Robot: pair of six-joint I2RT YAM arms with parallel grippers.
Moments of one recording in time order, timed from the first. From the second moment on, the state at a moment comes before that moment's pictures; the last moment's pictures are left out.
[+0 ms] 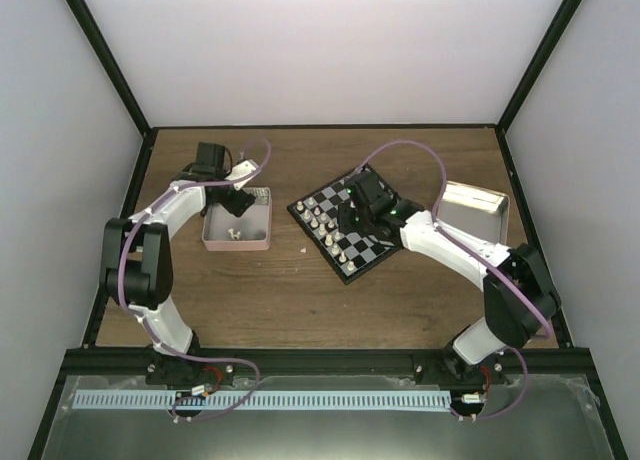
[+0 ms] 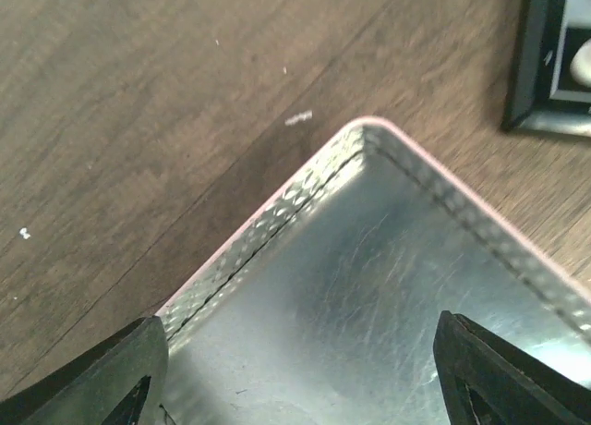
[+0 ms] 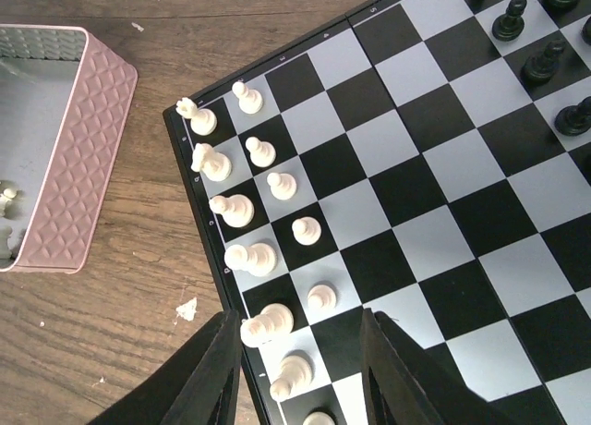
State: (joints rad) left arm -0.14 1.71 1.19 -0.42 0.18 0.58; right arm 0.68 1.54 1.10 -0.41 0.09 0.49
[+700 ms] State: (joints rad) left arm -0.12 2.00 1.41 -0.51 0.11 0.81; right arm 0.68 1.50 1.09 -0.41 0.08 0.49
